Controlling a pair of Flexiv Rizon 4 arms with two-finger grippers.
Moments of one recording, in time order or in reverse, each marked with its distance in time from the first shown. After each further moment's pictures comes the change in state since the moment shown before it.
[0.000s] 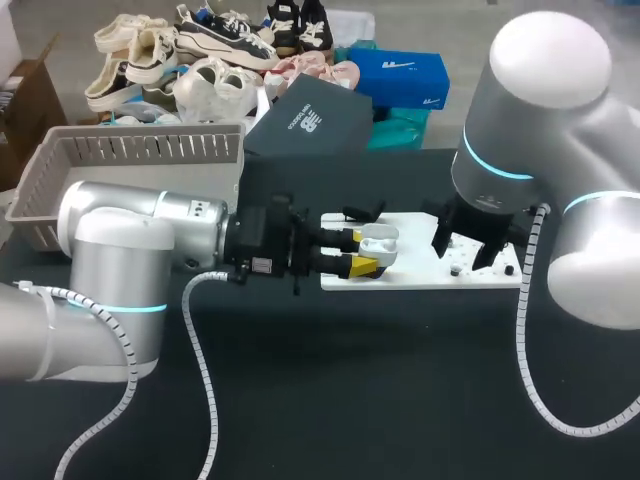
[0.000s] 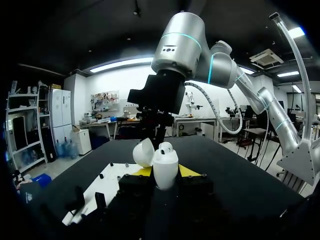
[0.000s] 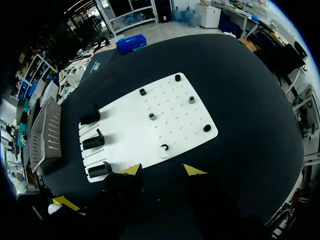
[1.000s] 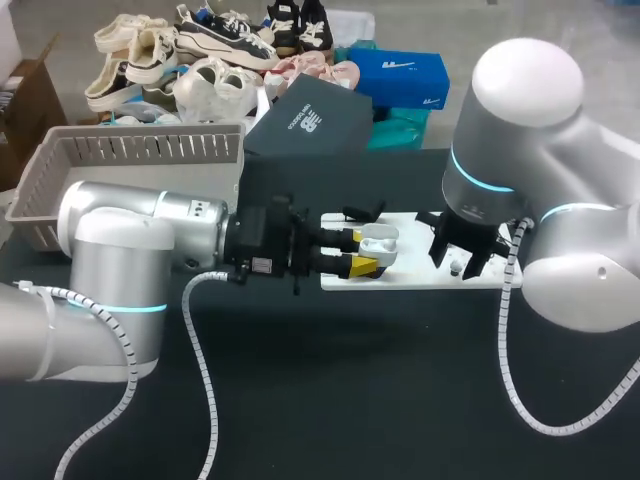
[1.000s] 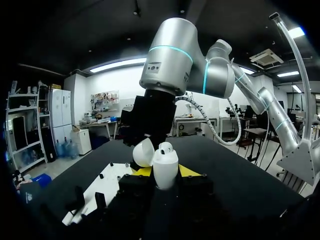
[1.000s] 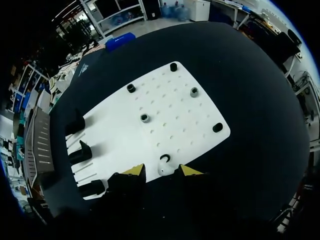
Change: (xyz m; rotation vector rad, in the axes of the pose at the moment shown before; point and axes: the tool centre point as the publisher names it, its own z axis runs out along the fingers) left arm 0.000 0.000 0.000 0.000 0.000 0.000; right arm -0.005 0.003 0.044 0.024 0.020 0.090
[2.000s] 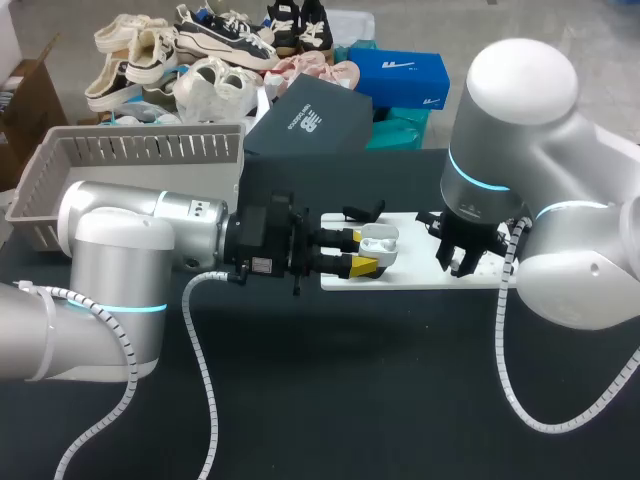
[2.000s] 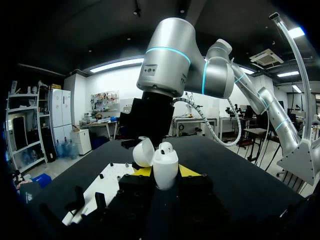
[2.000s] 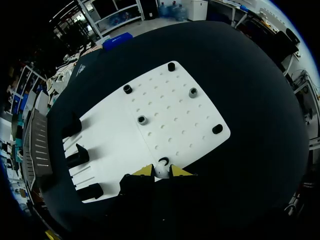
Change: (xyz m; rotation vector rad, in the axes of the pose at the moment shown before) left arm 0.000 0.000 0.000 0.000 0.000 0.000; right arm -0.003 -0.002 0.004 0.019 0.002 0.011
